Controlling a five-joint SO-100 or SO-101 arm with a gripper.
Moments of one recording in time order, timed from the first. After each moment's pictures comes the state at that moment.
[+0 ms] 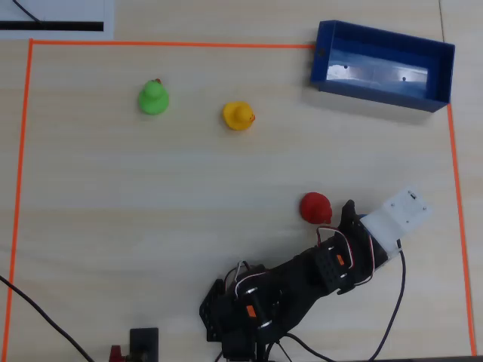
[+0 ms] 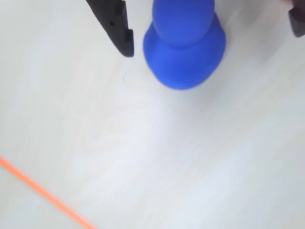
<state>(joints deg) 70.9 119.1 152.3 7.3 -103.7</state>
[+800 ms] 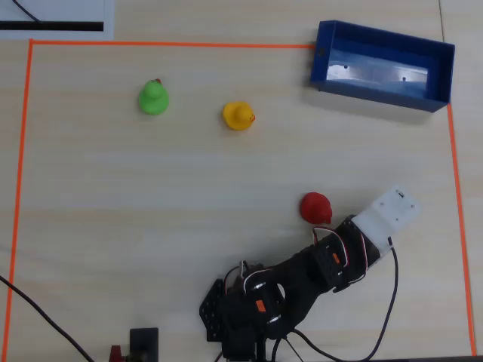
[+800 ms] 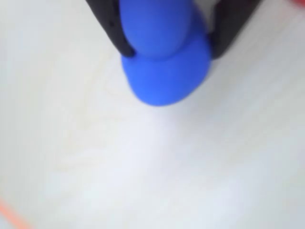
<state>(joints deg) 70.8 113.6 155.0 3.3 -106.2</state>
